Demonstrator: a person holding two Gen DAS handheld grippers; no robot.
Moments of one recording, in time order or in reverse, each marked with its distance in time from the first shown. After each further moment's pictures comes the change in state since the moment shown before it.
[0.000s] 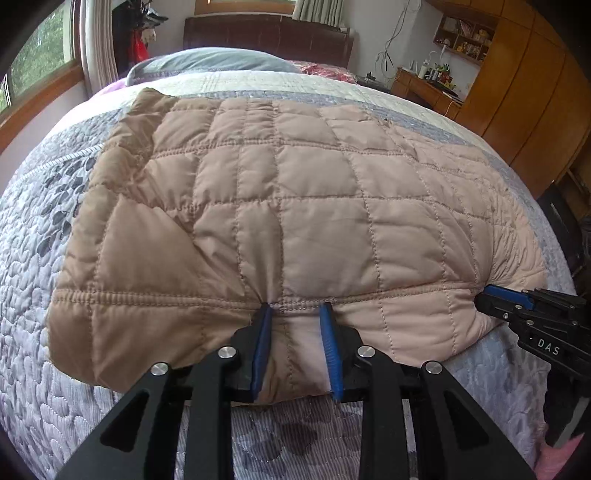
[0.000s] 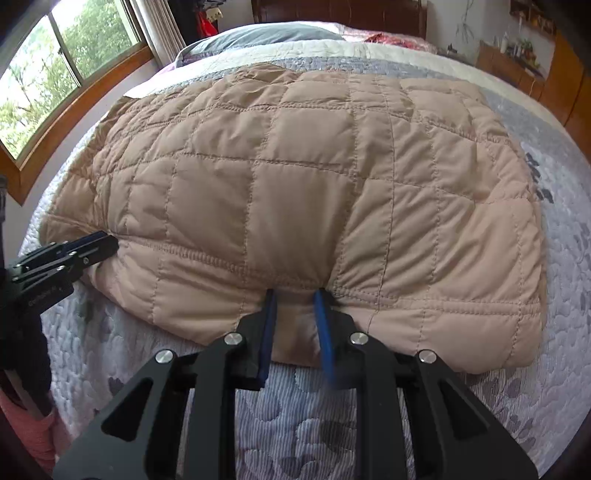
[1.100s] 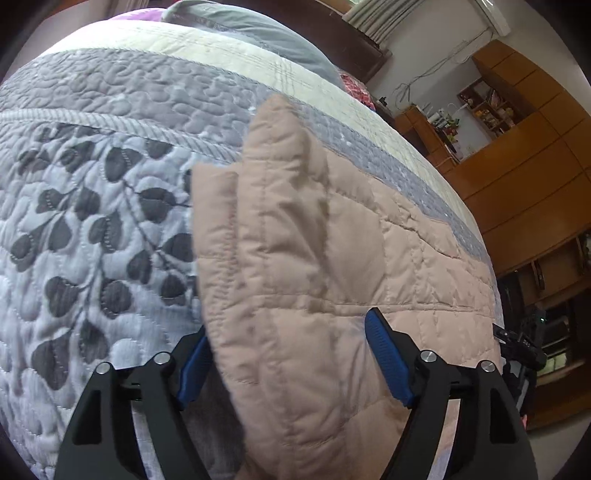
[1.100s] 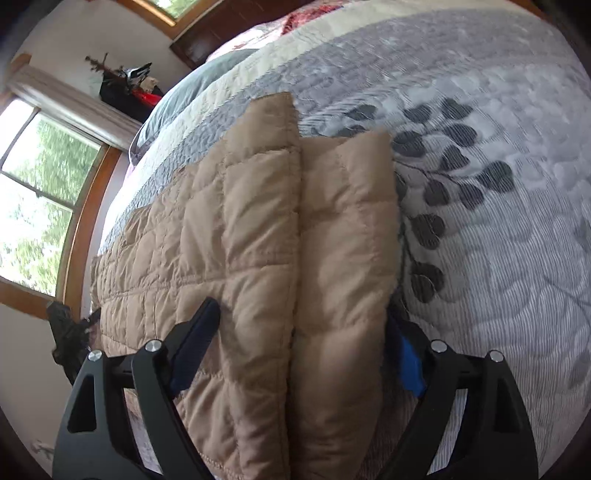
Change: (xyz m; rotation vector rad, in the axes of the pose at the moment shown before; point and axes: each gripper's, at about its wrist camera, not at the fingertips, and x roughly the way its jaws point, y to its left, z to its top) left arm 0.048 0.151 0.092 -0.275 0.057 -0.284; right arm 0.023 -0.189 0.065 0.404 0.000 0.218
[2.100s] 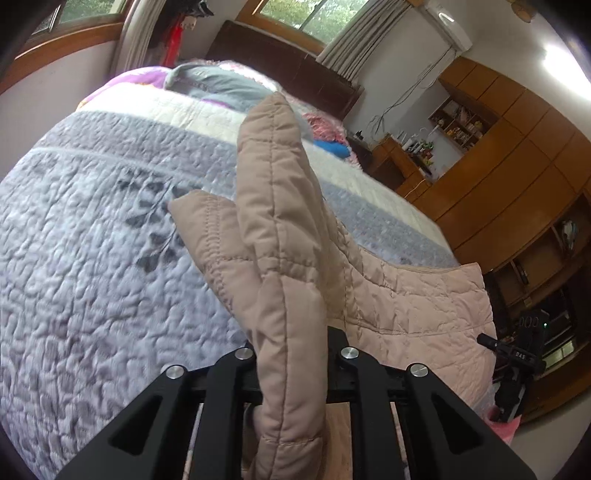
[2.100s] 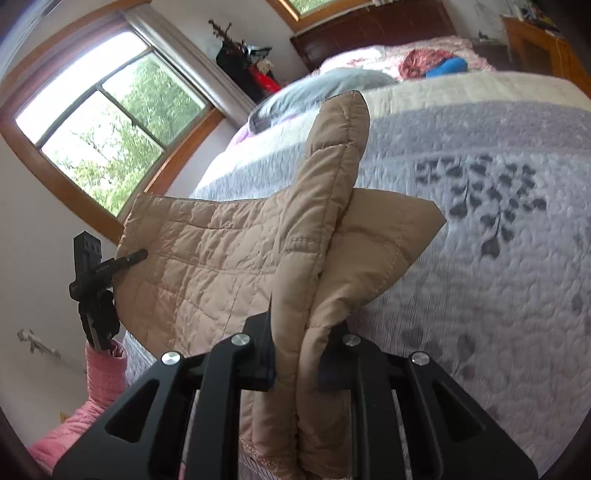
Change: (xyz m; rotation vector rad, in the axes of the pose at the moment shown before) left arm -0.153 -0.035 -0.091 0.061 -0.164 0.005; right arm -0.107 0.094 -0.096 -0.301 -0.018 0.220
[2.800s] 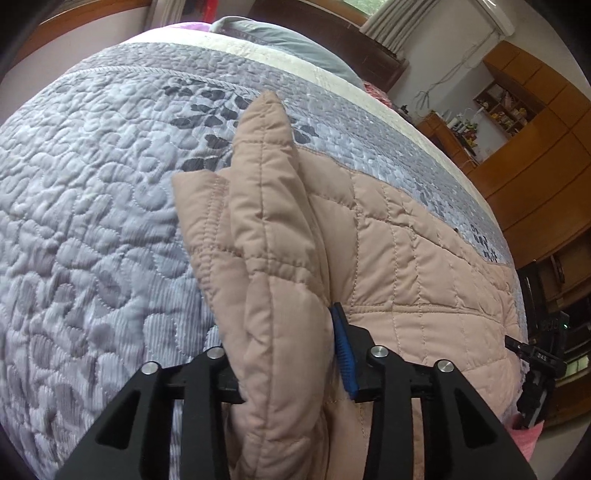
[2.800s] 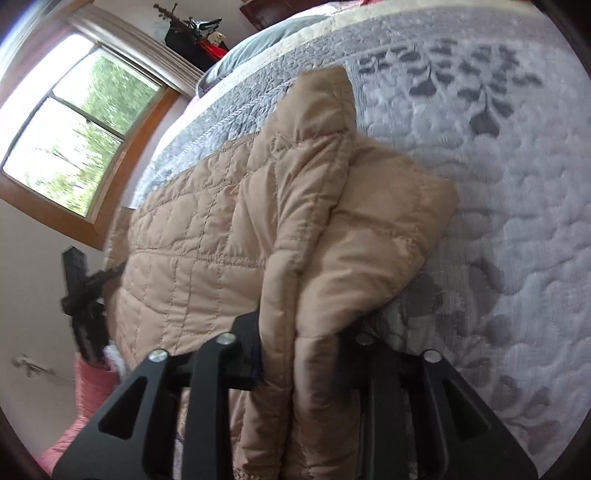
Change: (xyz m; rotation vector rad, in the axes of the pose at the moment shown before) left arm 0.062 0.065 -0.048 -0.072 0.098 0.140; right arm 0.060 -0.046 -0.035 0.100 0.095 -0.149
